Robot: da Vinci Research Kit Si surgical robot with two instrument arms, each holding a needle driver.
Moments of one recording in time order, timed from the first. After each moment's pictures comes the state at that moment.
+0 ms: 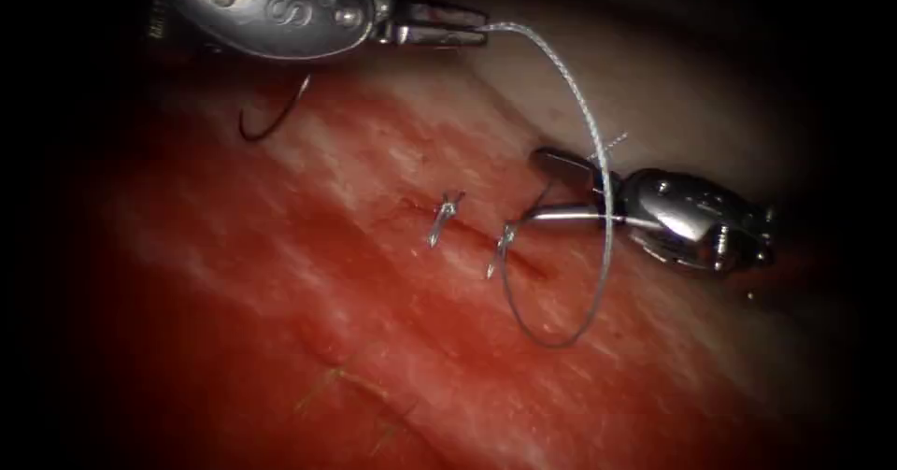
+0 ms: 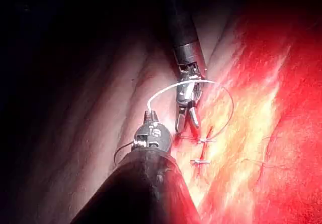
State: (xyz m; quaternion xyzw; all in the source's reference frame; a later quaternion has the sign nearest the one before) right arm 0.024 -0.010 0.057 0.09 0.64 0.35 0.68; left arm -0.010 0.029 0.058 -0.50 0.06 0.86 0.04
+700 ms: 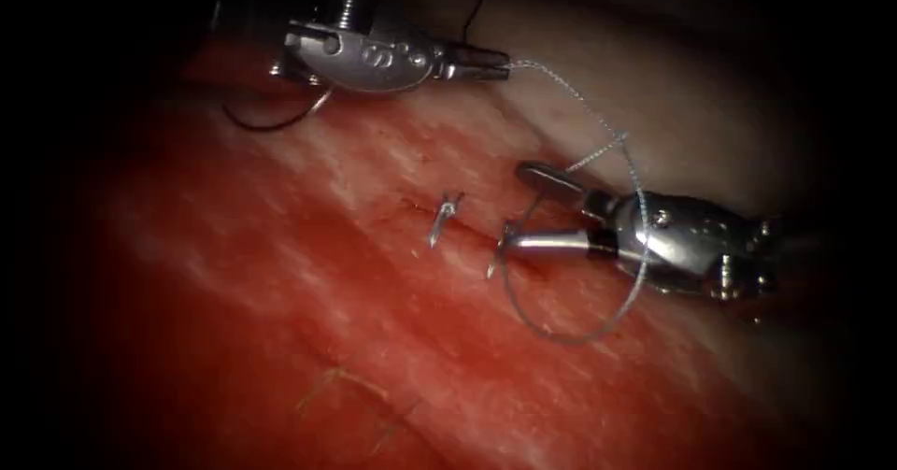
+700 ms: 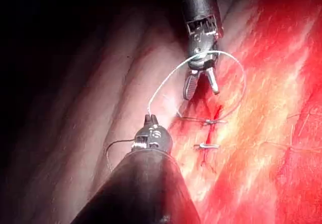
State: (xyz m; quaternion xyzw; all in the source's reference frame) right arm 0.026 -0.011 0.052 0.05 0.68 0.33 0.65; left arm -0.013 0.027 0.073 -0.45 0.07 0.89 0.04
